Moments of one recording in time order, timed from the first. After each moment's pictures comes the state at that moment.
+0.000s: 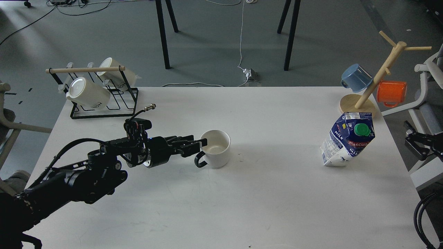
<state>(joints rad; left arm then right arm) -0.65 0.31 -0.40 -0.82 1.93 -0.10 -0.49 0.01 -0.55 1.62 0.92 0.43 0.49 -0.48</state>
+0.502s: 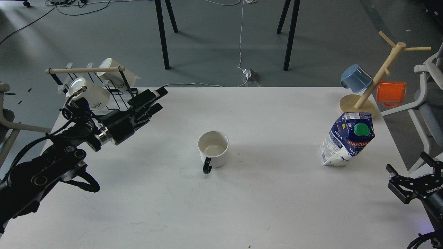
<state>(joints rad) -0.47 0.55 -0.75 -1.05 1.19 -0.38 -0.49 -0.23 -0.39 1.53 1.01 0.50 0.49 -0.49</state>
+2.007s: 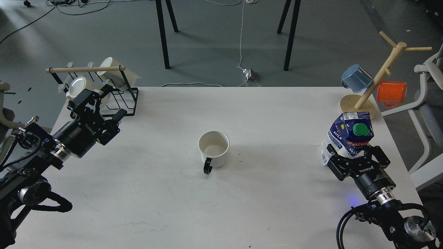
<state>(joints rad) -0.27 0.58 -0.92 -1.07 1.05 -0.45 -0.49 0.01 -0.16 1.49 0.90 0.50 0.49 -0.49</state>
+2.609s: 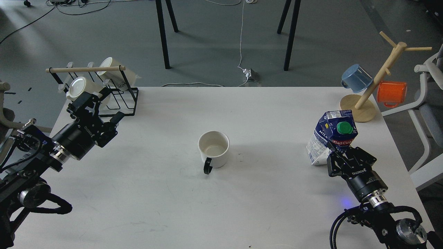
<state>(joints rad) -0.26 0.58 -0.92 -1.06 1.08 -0.42 -0.49 0.00 -0.12 1.48 0.92 0.51 0.49 -0.49</state>
